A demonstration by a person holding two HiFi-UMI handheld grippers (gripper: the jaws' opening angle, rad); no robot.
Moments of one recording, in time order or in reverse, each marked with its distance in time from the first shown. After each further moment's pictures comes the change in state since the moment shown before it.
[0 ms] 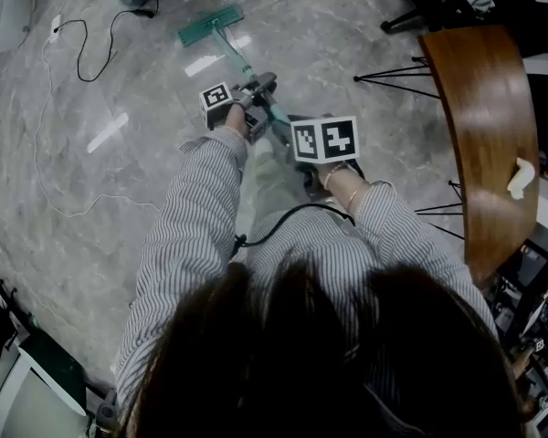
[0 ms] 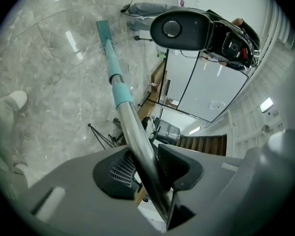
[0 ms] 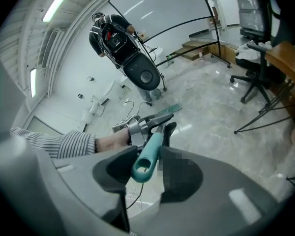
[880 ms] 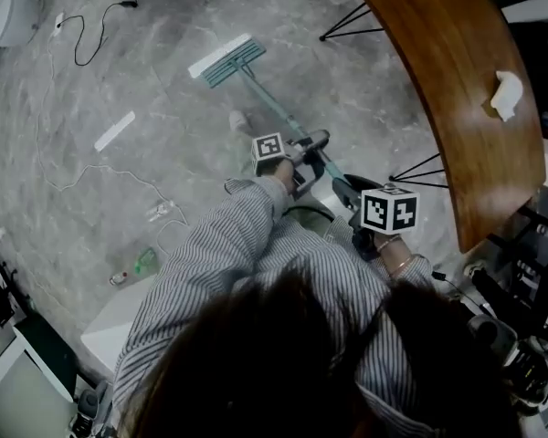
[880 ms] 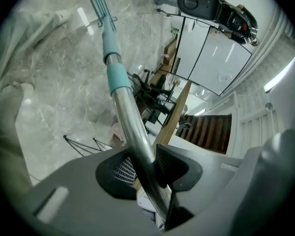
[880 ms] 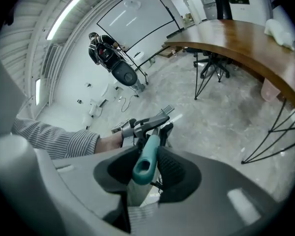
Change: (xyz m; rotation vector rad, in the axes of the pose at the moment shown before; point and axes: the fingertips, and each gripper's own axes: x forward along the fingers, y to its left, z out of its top) left arm 0.004 0.207 -0.507 -0.067 0.183 0.025; right arm -0.304 -0.198 -0.391 0.136 -0.017 0.008
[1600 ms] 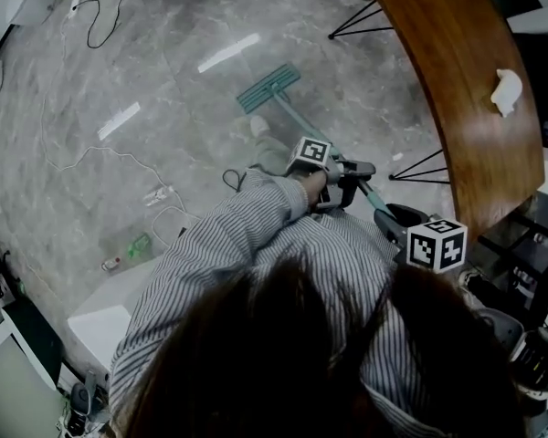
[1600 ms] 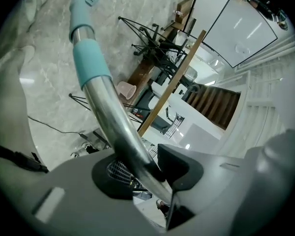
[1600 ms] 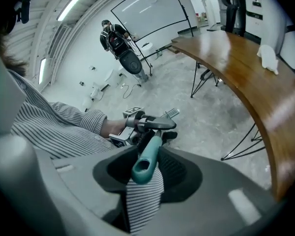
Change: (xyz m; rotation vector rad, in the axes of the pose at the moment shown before) left arm -0.003 -0.001 -0.189 -0.089 0.460 0.053; right arm -0.128 0.008 -0.074 -0.142 0.109 -0.065
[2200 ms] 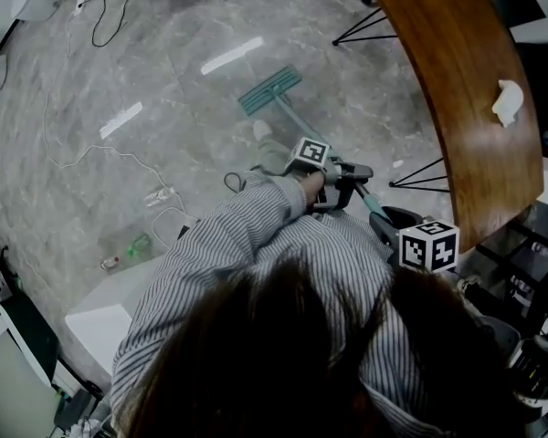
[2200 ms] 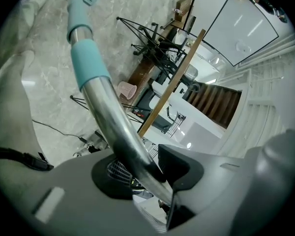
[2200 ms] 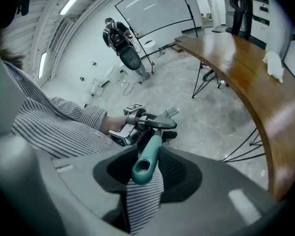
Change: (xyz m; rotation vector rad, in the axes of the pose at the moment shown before) left arm -0.015 -0.006 0.018 0.002 0.017 0.018; right arm 0.019 0.008 0.014 -0.042 0.035 -0.019
